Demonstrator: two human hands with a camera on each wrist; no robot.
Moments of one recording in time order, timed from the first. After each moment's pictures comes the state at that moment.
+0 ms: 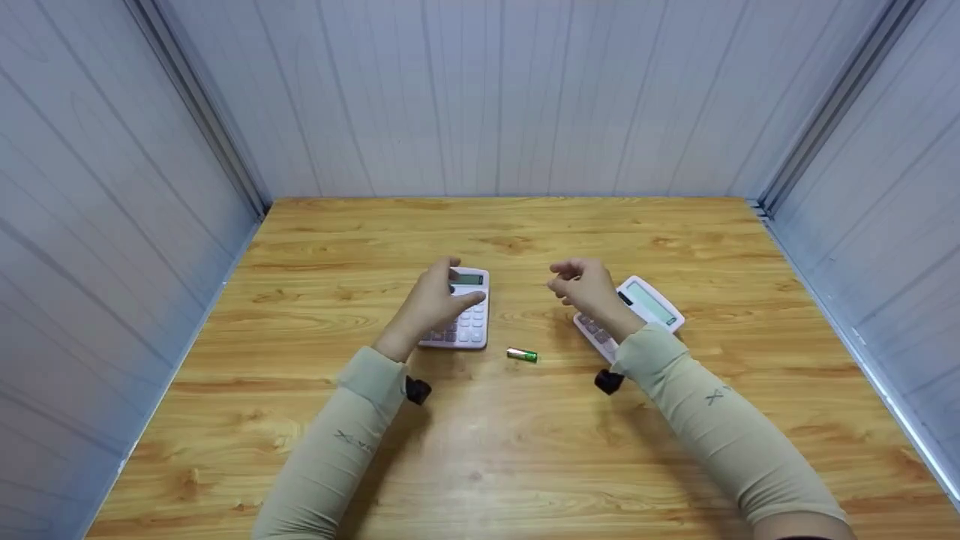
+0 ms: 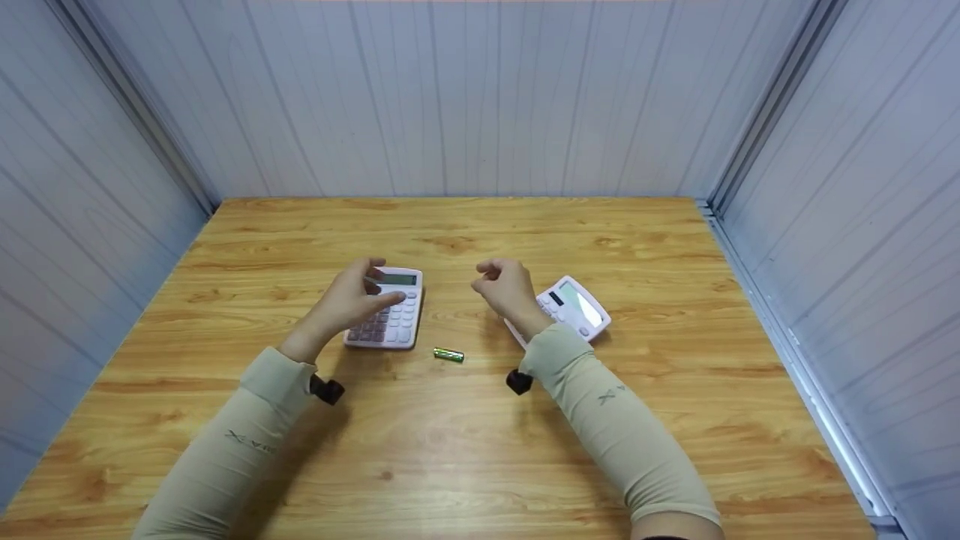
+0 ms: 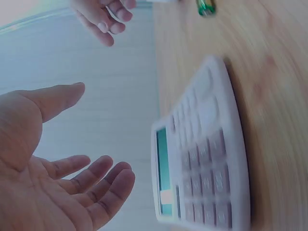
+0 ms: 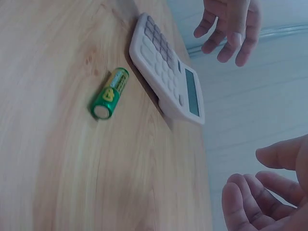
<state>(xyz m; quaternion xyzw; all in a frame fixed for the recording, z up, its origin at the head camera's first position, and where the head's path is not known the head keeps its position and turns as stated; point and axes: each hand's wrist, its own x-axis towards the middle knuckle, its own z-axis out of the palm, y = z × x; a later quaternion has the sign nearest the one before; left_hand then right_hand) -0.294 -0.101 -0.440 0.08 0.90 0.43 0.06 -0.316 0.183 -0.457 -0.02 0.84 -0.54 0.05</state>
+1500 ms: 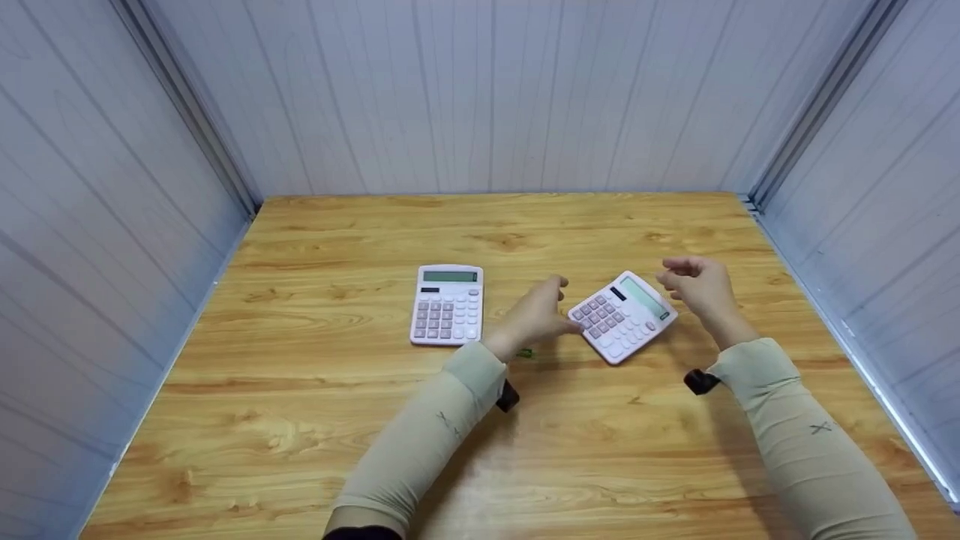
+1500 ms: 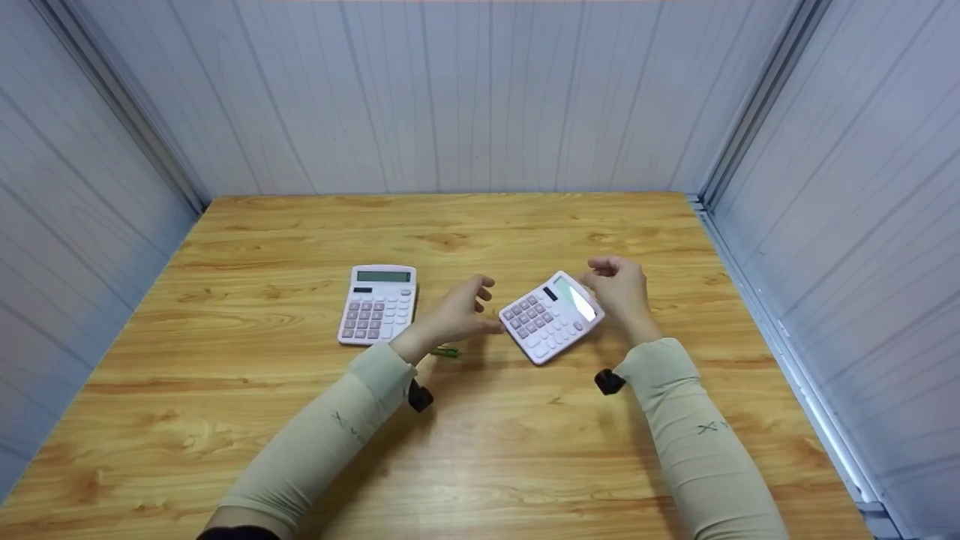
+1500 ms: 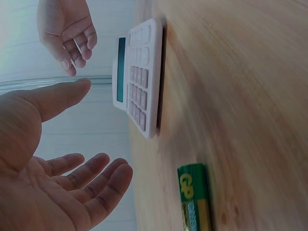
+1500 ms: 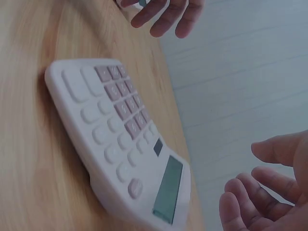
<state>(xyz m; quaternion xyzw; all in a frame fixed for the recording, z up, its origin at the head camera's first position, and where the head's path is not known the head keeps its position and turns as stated) -0.292 0.049 -0.468 0.17 0.88 0.42 0.15 -0.288 0.334 -0.445 0.10 0.85 -0.52 -0.01</state>
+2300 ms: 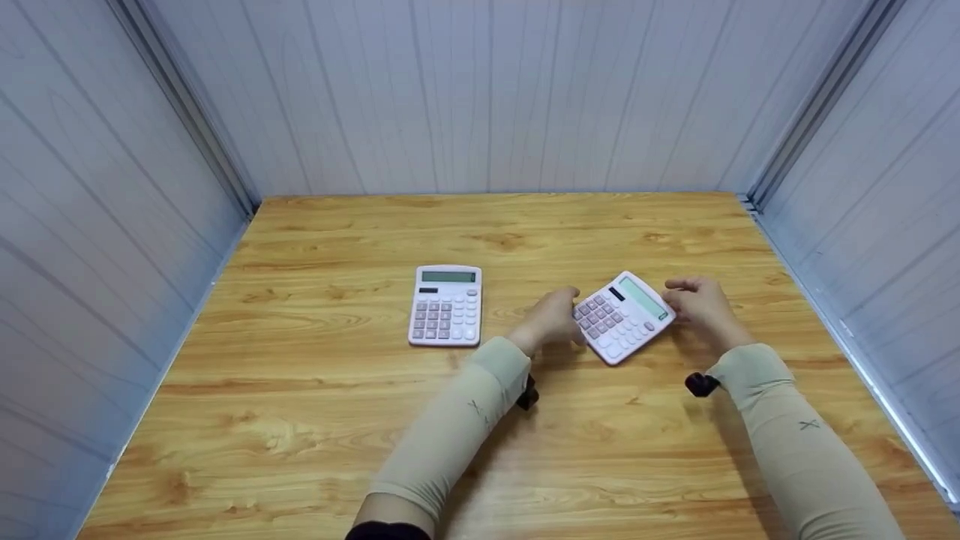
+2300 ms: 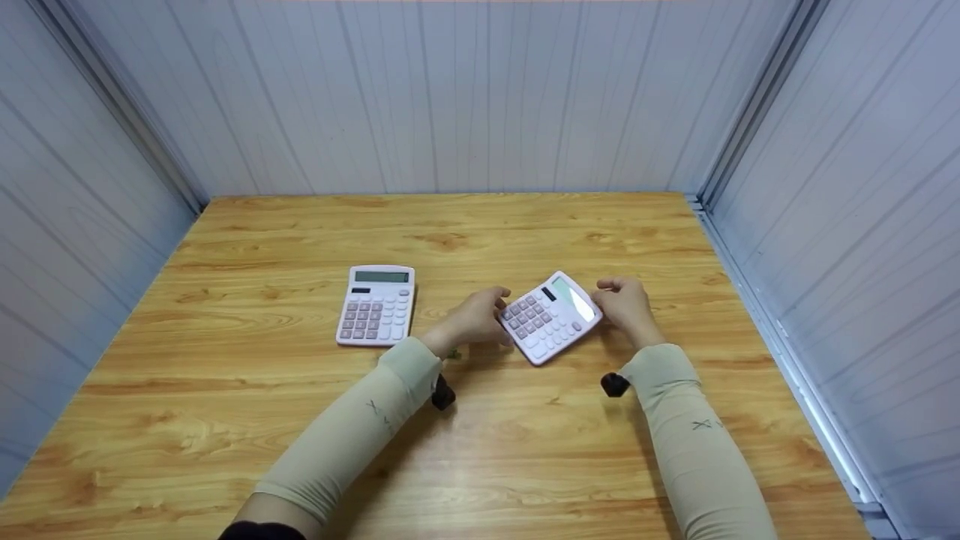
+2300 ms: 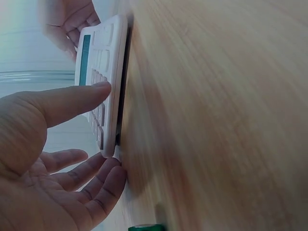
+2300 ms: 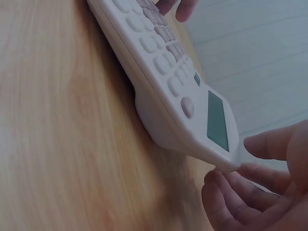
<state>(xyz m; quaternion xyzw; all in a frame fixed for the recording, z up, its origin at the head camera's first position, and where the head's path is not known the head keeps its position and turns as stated) -0.310 0.082 -0.495 0.18 0.90 0.37 0.16 -0.298 0.361 -0.484 0.14 0.83 -0.52 0.10</state>
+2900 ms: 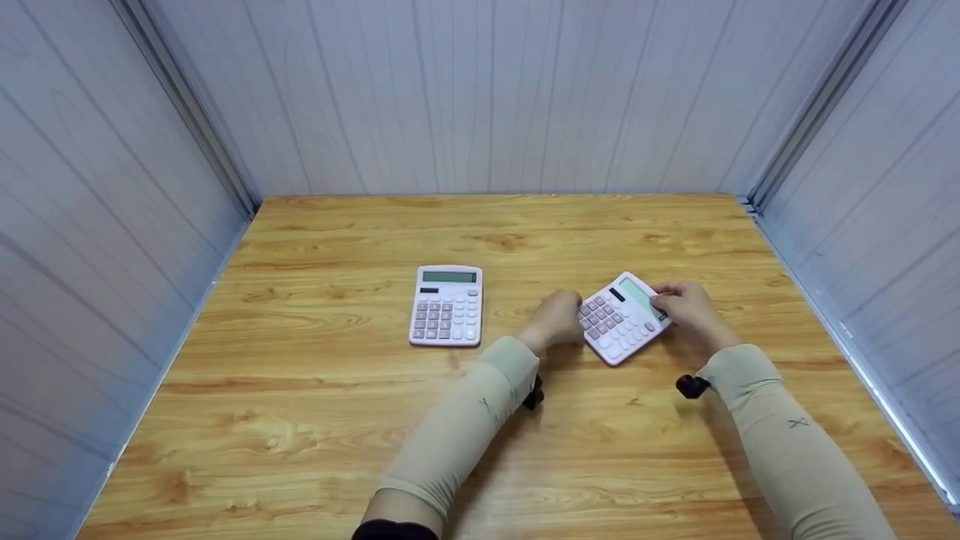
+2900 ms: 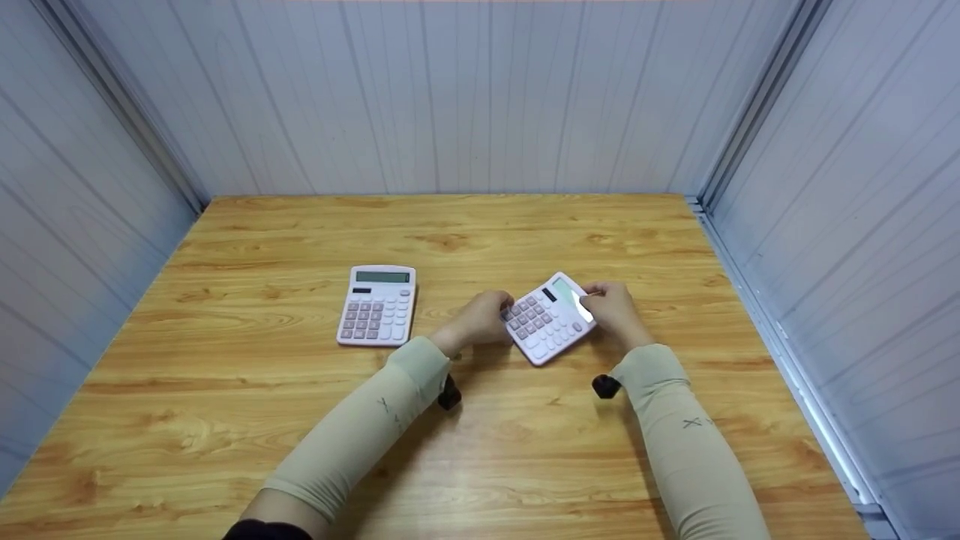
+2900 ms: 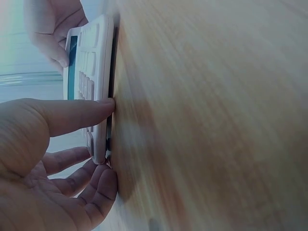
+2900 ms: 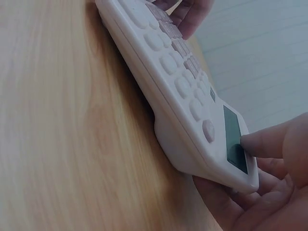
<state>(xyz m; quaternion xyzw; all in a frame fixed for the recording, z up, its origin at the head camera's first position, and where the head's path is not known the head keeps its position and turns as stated) -0.349 0.101 -0.546 0.19 0.92 0.32 0.13 -0.303 0.347 -0.493 0.08 0.86 -0.49 0.10</state>
